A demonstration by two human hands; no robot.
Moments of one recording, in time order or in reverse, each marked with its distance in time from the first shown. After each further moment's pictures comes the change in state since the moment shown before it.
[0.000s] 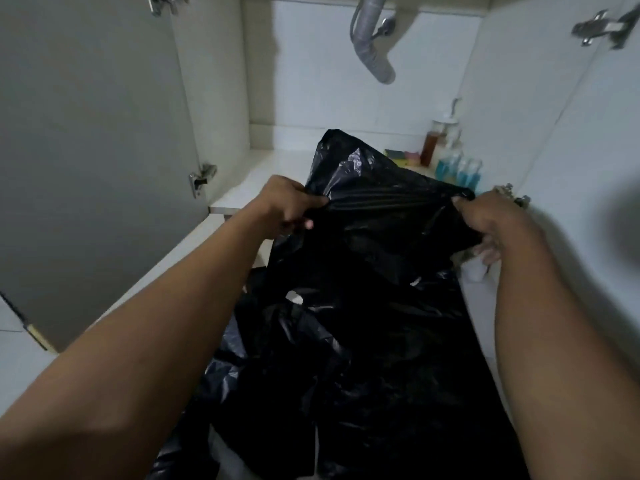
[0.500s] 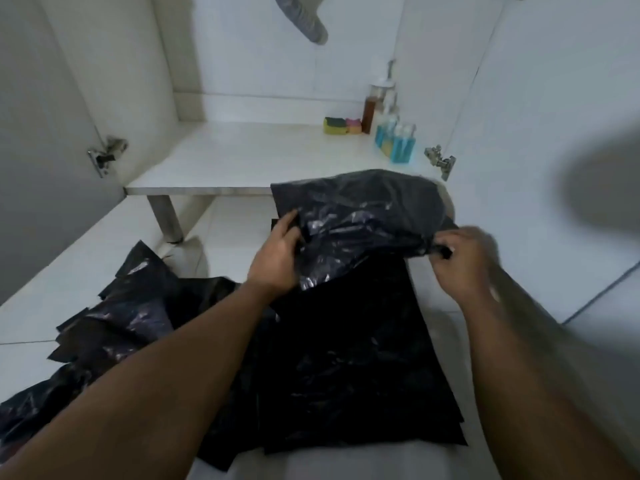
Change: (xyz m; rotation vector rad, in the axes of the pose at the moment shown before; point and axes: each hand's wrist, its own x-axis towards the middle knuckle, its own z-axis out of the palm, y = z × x) left_hand -0.008 -0.120 0.149 0.517 -0.054 0.621; right_hand 0.004 0.194 0.010 -0.015 0.391 -0.580
